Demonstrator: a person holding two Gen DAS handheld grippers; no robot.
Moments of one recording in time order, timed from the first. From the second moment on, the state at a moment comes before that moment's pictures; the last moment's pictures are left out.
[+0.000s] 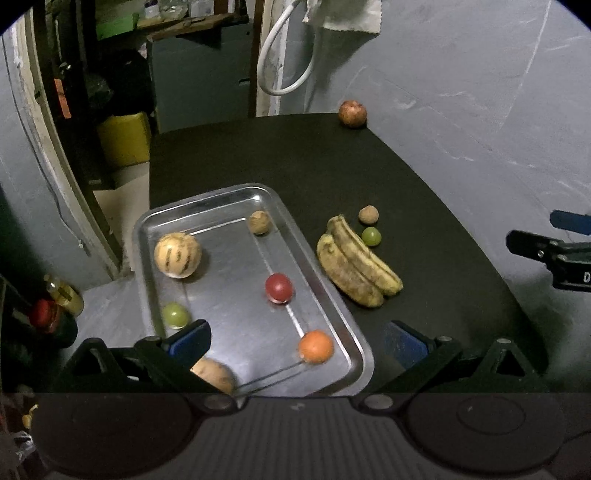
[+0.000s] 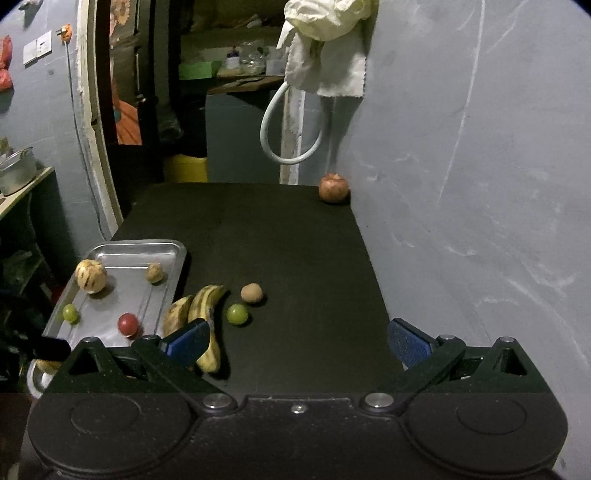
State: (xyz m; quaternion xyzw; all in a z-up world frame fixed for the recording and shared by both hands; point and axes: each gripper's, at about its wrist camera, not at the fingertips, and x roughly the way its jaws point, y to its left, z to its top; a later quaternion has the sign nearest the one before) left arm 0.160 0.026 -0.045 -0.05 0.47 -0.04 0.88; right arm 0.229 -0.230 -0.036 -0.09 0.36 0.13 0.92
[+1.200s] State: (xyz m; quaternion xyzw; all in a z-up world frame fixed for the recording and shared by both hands) left arm 0.231 -0.036 -0.090 -0.04 0.48 -0.01 0.88; right arm 0.375 -0.215 -0.119 -0.03 0.44 0.24 0.86
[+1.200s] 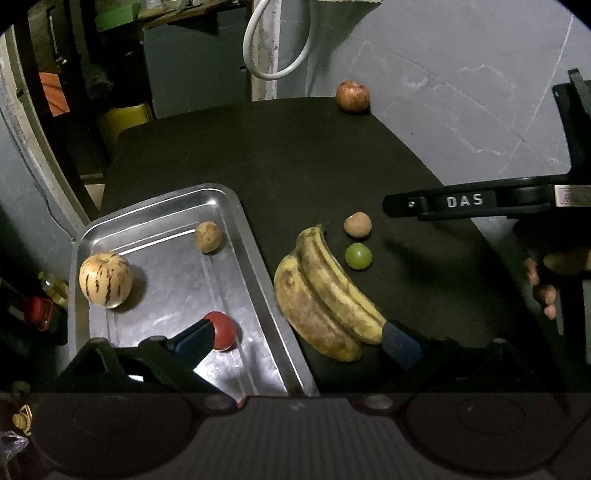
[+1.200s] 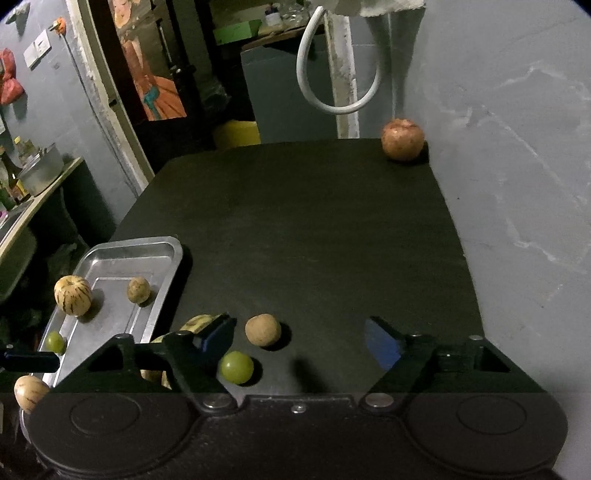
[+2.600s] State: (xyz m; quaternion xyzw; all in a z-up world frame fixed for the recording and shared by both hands) left arm 0.296 -0.024 -0.105 -0.01 0.48 -0.13 0.87; right arm 0.409 -0.189 -0.157 -0.02 0.51 0.31 0.81
